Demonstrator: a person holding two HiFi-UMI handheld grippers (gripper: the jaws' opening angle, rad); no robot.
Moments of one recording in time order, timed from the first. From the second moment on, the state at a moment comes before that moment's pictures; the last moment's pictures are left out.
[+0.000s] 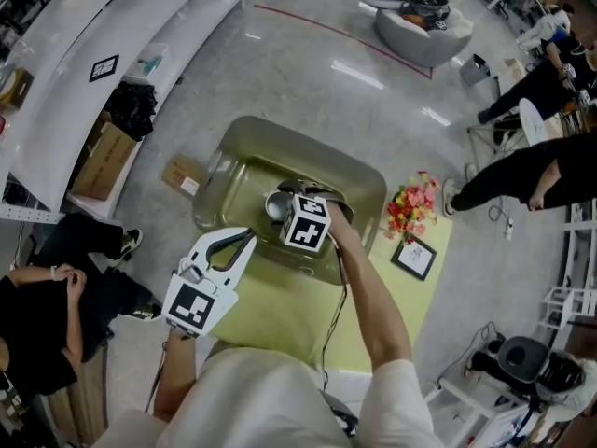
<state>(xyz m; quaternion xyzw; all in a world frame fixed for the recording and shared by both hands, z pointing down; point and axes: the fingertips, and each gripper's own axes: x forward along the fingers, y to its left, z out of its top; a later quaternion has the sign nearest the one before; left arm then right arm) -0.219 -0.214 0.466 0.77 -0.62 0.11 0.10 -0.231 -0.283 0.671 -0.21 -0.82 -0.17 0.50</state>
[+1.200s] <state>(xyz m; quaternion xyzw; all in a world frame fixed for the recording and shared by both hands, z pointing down) -0.174 -0.190 0.443 0.80 -0.58 0.11 0.08 -0.178 -0.257 0.521 -0.14 -0.85 -0.21 0.46</state>
